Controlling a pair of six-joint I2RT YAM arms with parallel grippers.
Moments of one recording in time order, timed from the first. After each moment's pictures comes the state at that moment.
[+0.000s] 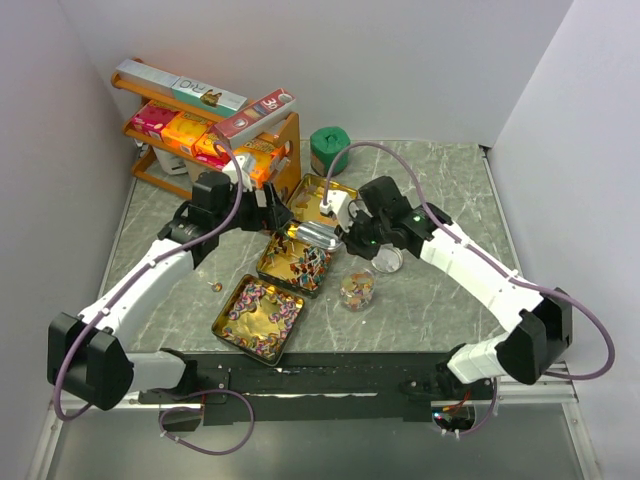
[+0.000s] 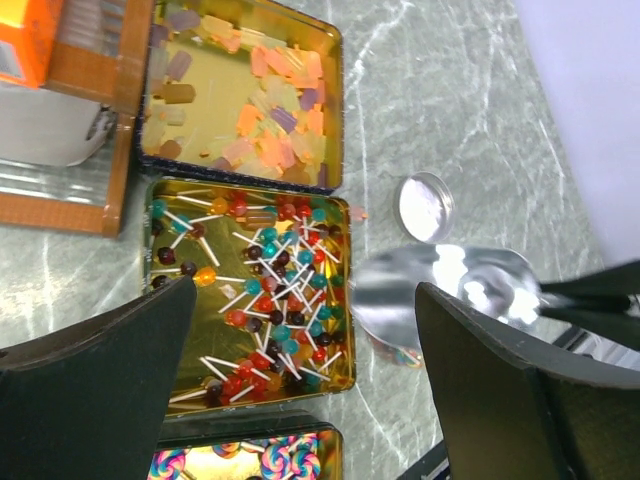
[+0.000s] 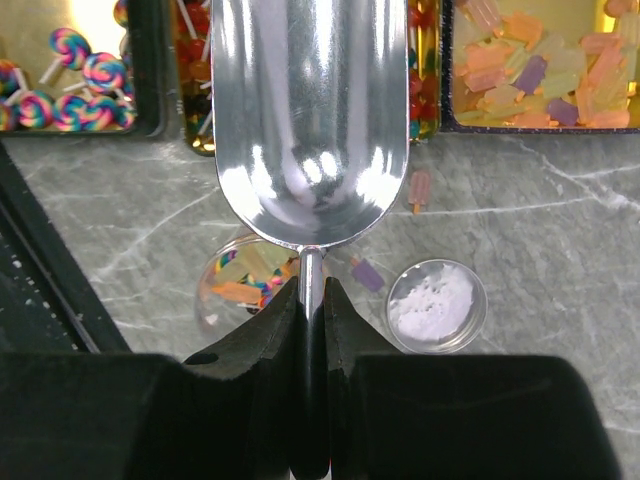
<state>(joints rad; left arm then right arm) -0.41 1.26 1.03 -0.21 0.26 -0.44 0.64 1.38 1.28 -0.78 -0.24 -0.43</state>
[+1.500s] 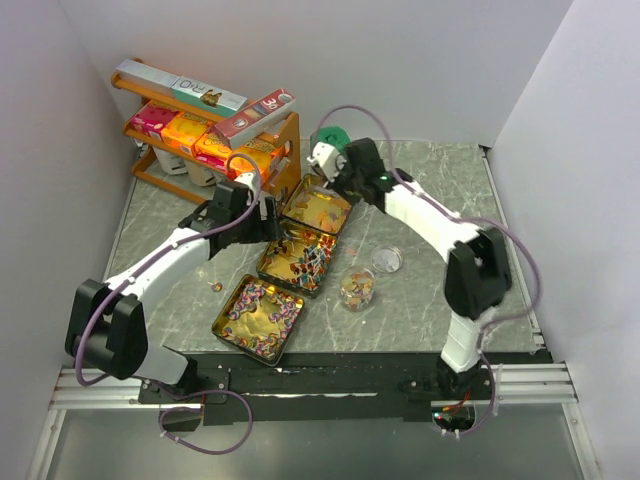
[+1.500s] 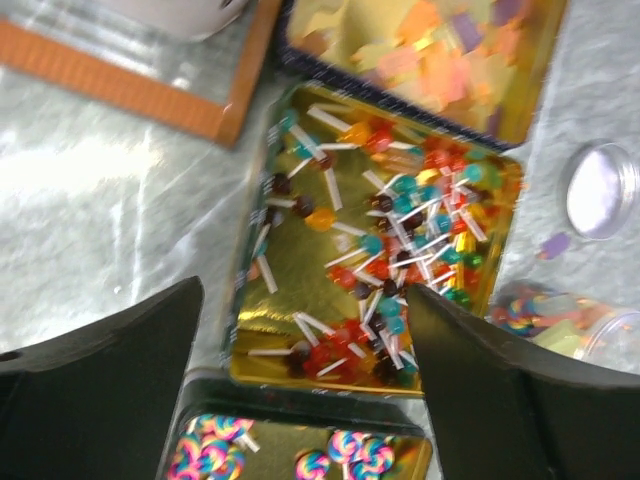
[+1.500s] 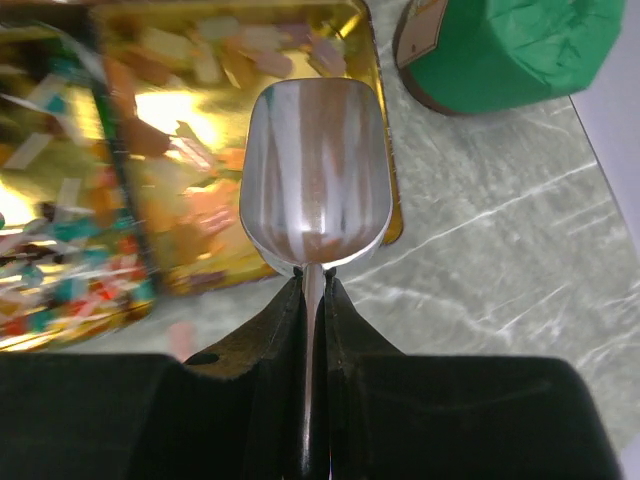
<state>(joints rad) -0.42 1.42 1.03 -0.34 0.06 -0.43 0.51 1.77 1.53 -0.44 -0.08 -0.53</state>
